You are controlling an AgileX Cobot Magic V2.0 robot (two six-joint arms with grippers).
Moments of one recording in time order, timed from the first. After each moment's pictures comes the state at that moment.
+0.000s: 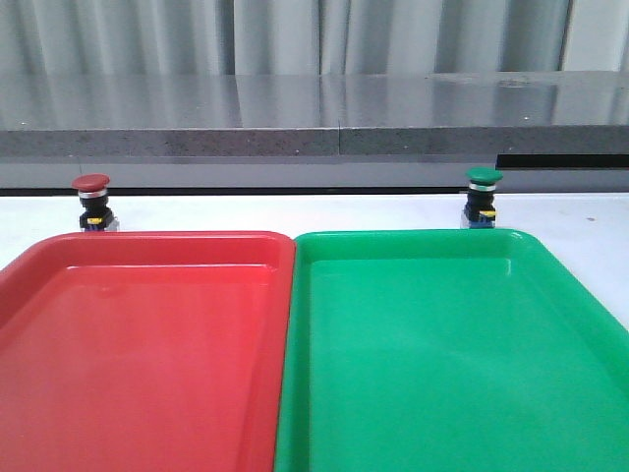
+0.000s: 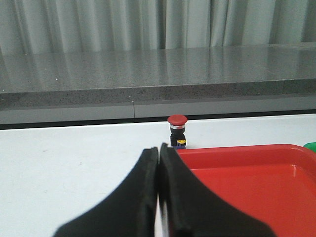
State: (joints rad) left arm -0.07 0.00 0.00 0.12 0.08 -0.16; right arm 0.04 -0.01 0.03 0.02 0.08 -0.04
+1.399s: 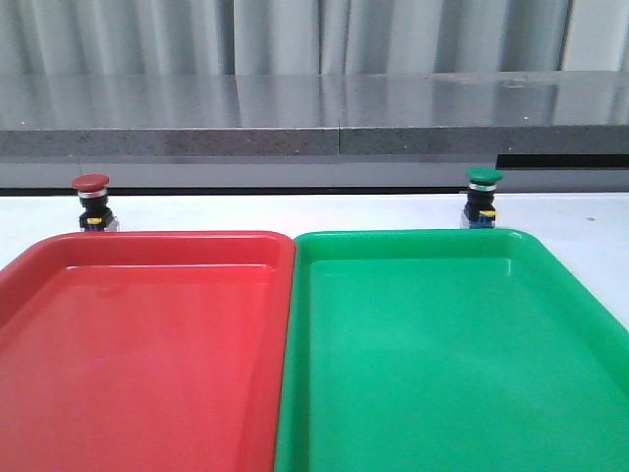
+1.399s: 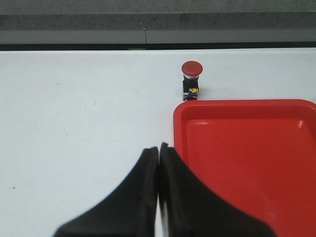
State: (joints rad) left arm -0.07 0.66 -0.70 0.10 0.65 -0.16; right arm 0.04 -0.01 0.03 0.02 0.08 -0.04
